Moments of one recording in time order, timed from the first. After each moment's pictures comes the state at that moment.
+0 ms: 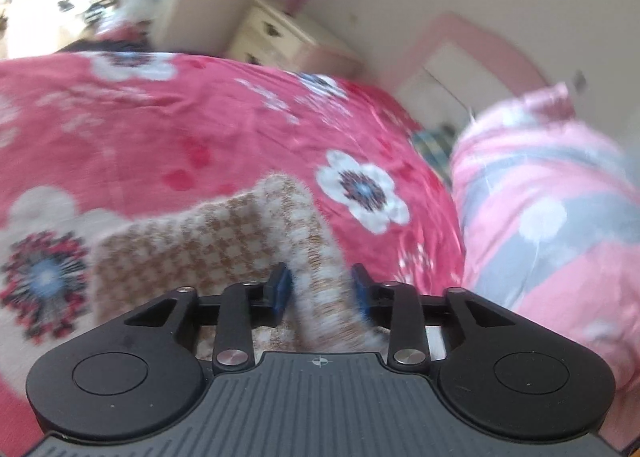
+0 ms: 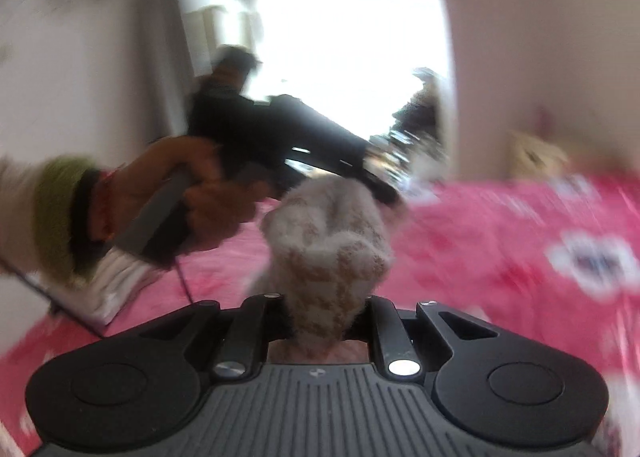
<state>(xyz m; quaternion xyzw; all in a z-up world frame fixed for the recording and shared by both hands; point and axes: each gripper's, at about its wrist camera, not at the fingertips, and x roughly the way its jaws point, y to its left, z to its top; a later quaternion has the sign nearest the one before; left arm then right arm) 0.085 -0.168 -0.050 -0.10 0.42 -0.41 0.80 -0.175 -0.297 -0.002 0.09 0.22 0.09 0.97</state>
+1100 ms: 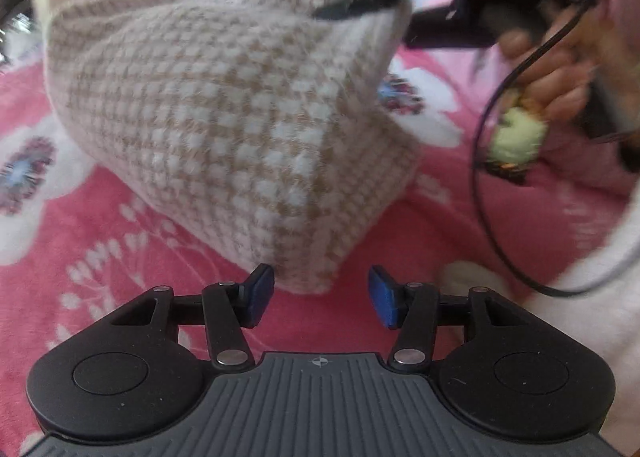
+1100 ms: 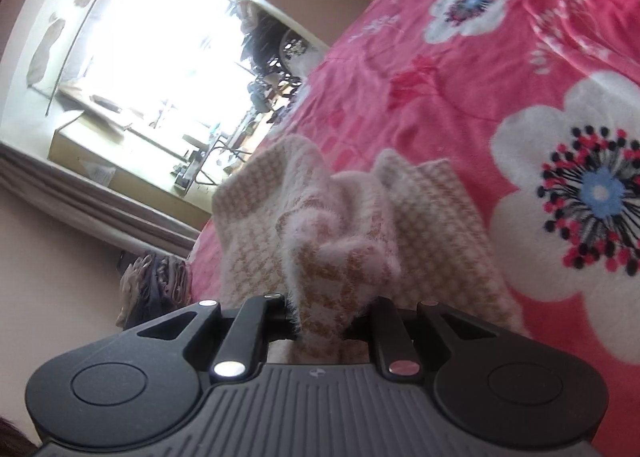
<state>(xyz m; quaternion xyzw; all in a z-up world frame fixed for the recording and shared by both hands) -0.125 -0.105 -0.144 0.20 0.41 -0.48 0.75 -0.167 -0.402 -0.066 0.44 0.31 0.03 0.84</state>
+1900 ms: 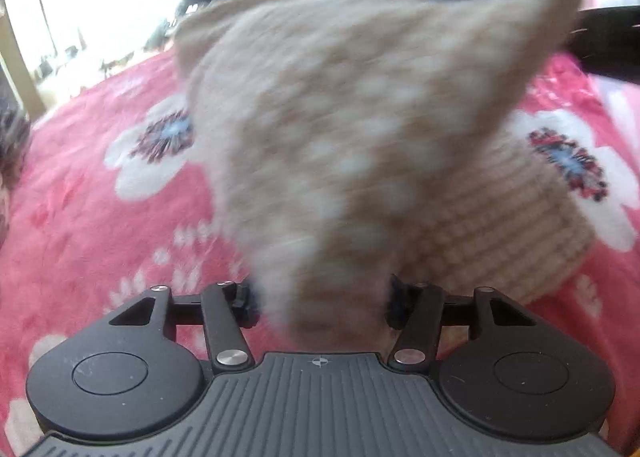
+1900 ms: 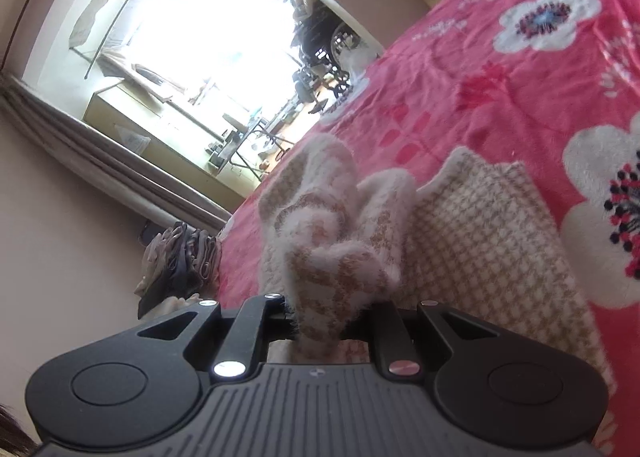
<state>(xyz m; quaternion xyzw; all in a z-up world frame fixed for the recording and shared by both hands) -0.123 -0.119 -0.154 0.13 0.40 -0.20 0.88 -0.161 -0.360 -0.043 0.40 0.30 0.08 0.87</state>
